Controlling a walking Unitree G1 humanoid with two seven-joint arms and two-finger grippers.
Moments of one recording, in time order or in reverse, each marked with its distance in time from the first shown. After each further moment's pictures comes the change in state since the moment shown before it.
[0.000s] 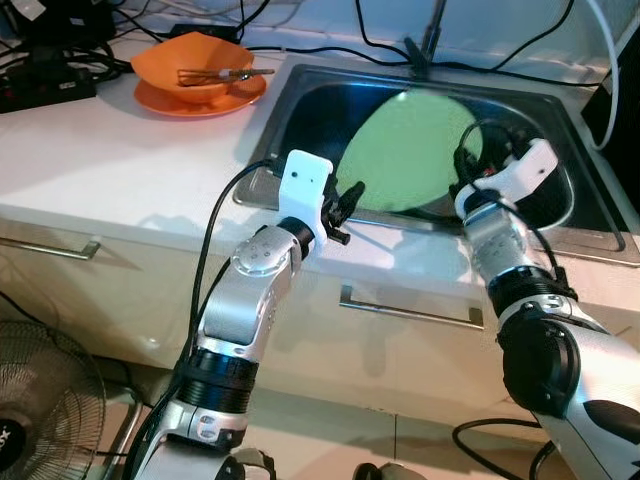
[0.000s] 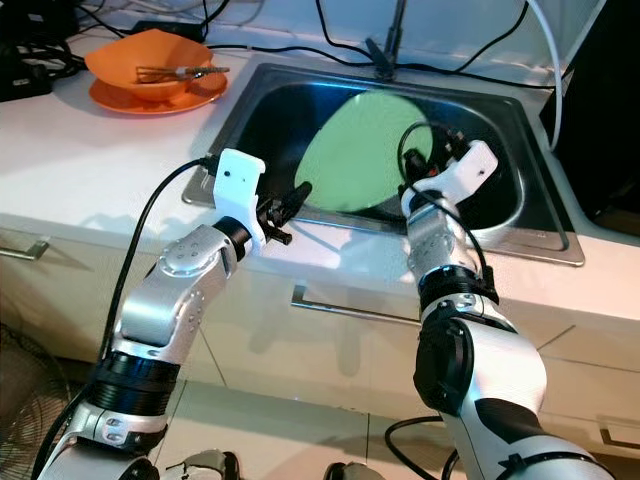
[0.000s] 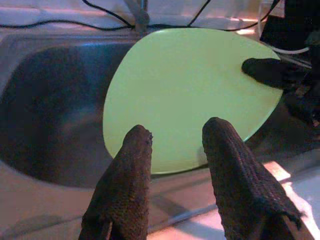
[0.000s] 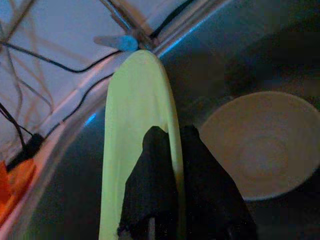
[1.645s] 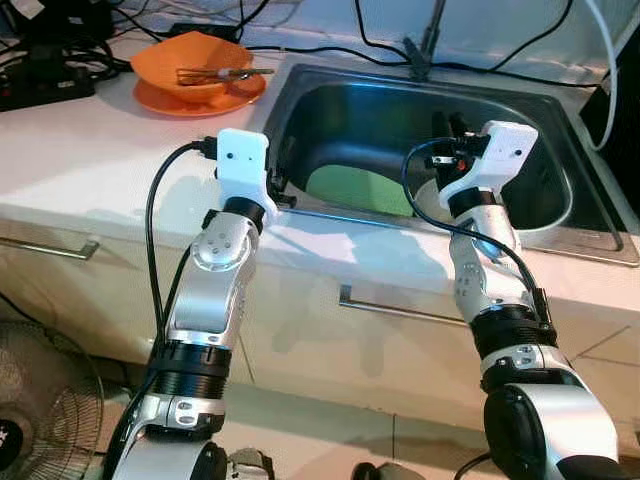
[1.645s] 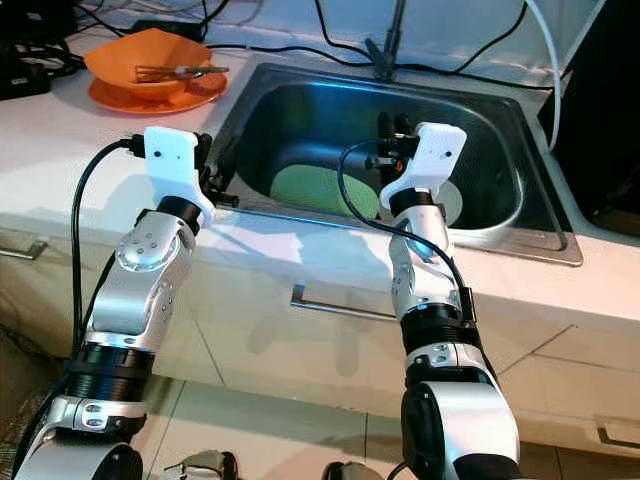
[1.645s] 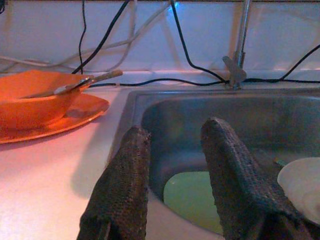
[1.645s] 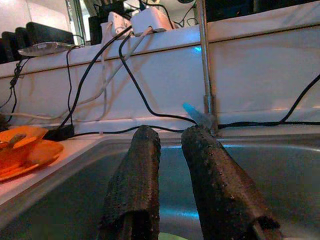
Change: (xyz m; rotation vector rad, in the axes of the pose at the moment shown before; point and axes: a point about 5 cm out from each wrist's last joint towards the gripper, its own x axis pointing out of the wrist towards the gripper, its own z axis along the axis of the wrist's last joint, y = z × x) left arm -0.015 0.055 0.016 0.114 -0.229 0.333; right arm -0.028 0.044 0.001 -0.538 -0.314 0.319
